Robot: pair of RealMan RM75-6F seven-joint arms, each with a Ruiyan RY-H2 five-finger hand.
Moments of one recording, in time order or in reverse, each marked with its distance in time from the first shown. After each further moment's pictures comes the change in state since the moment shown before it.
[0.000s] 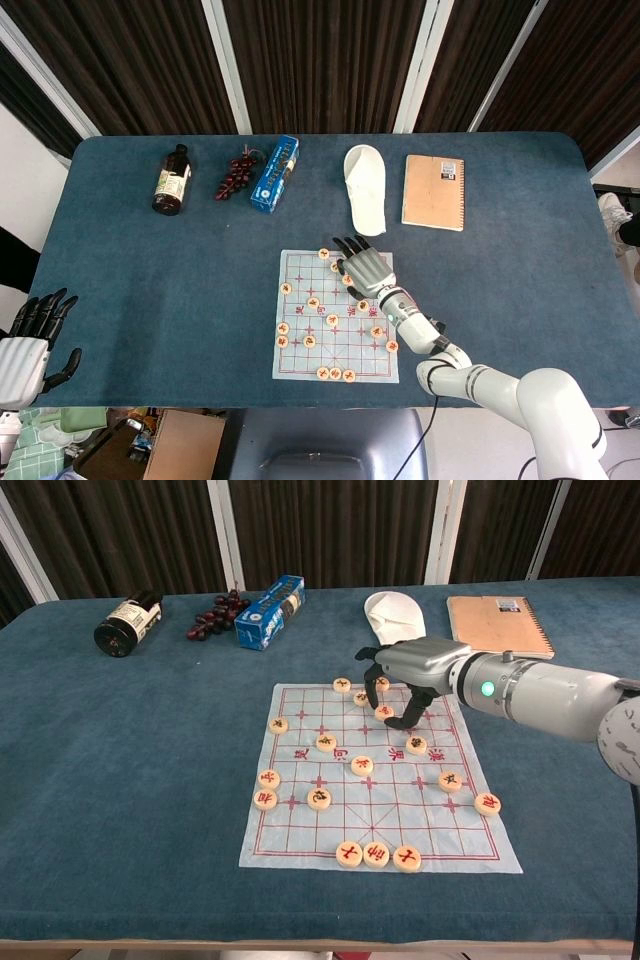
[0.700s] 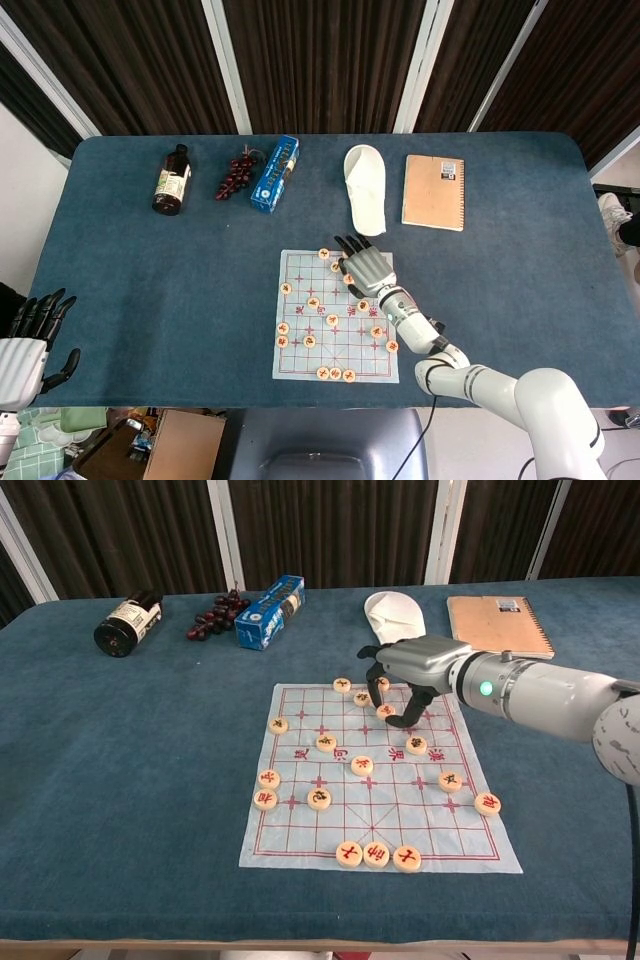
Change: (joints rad) left arm 0.003 0.002 0.000 0.000 0.000 0.000 0.000; right arm 0.004 -0.006 -0.002 0.003 0.031 0.010 -0.030
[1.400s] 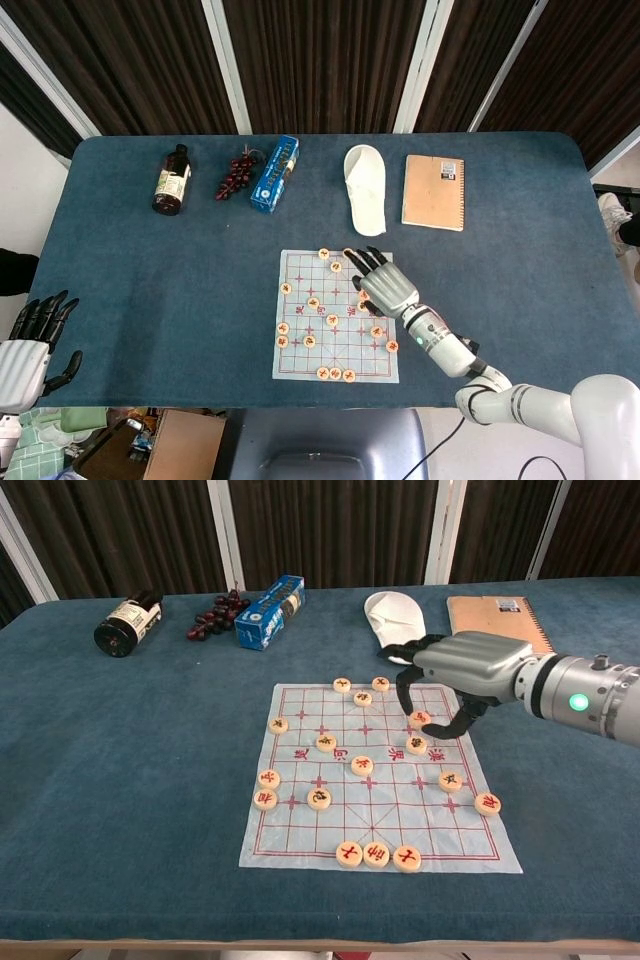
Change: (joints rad) left arm 0.005 -0.002 0.006 -0.008 0.017 0.010 0.015; right arm -0.134 0.215 -0.133 -0.307 -0.171 0.184 0.007
